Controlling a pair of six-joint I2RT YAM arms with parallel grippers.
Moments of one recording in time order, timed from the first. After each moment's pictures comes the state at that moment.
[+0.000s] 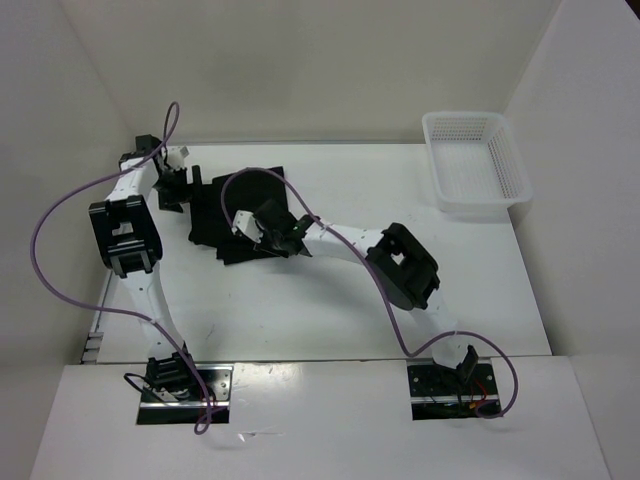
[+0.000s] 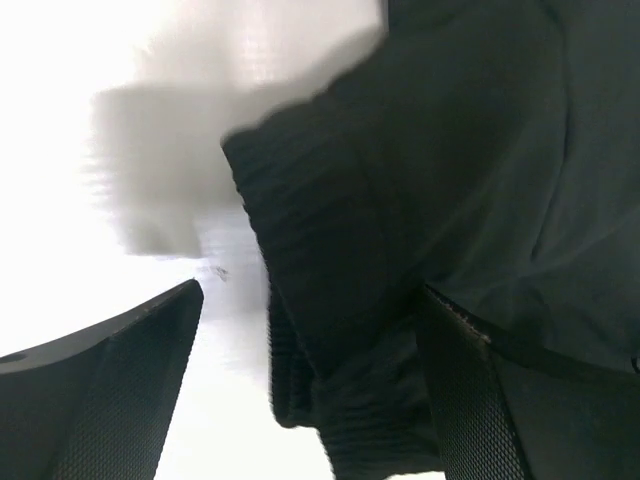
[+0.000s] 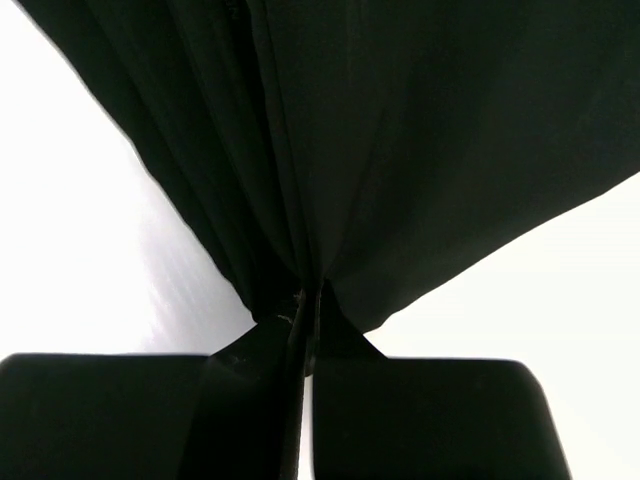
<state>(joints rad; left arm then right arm) 0.26 2.25 1.88 -0.84 0.34 0.07 0.91 2.23 1.70 -0.32 0.10 -0.46</state>
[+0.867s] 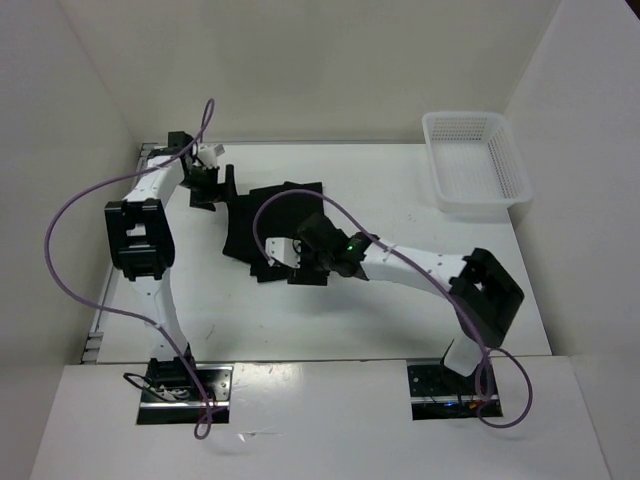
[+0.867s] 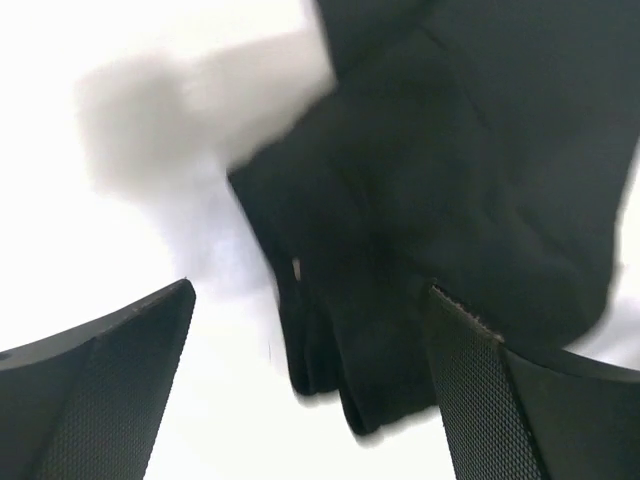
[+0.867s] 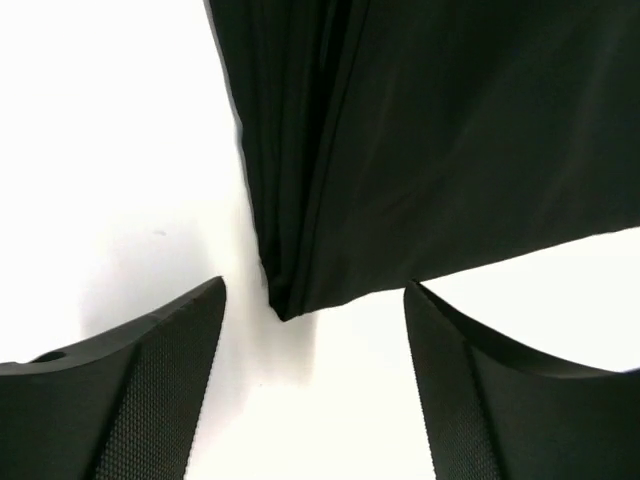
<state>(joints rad) 0.10 2.18 1.82 -0.84 0.47 0.07 0.92 1.69 1.14 -0.30 -0.02 -0.71</state>
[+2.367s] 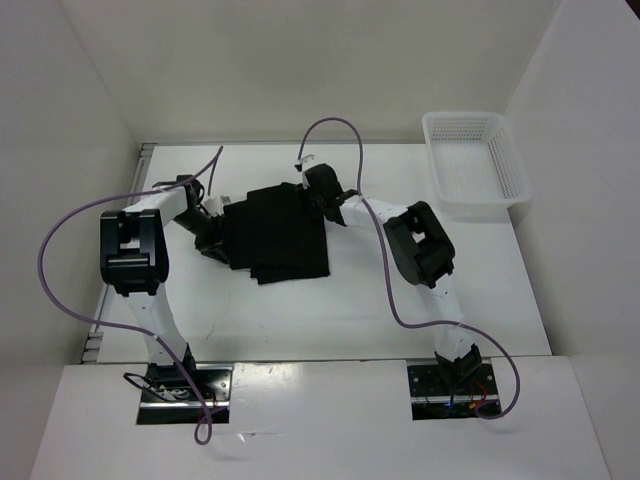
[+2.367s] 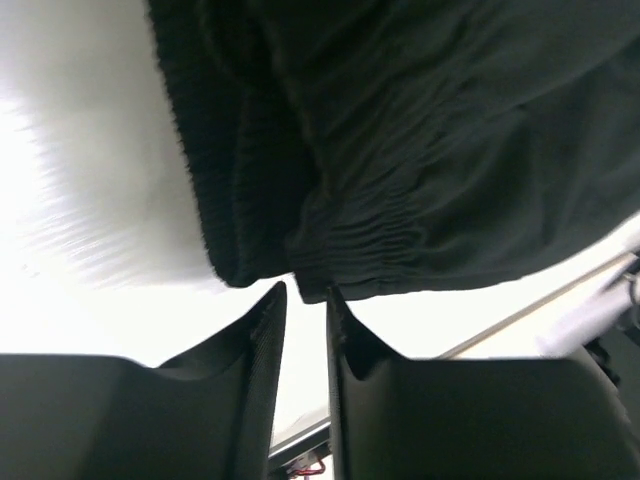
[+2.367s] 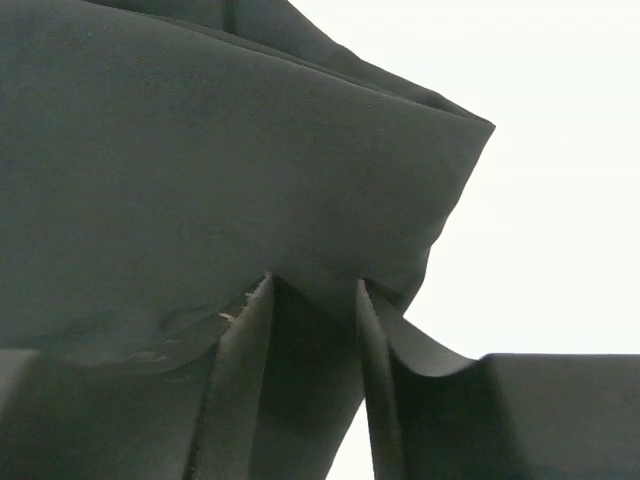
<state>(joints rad) 0.09 1.99 1.36 -0.94 0.51 0.07 0.61 2.26 1.64 -0.04 0.09 0.06</state>
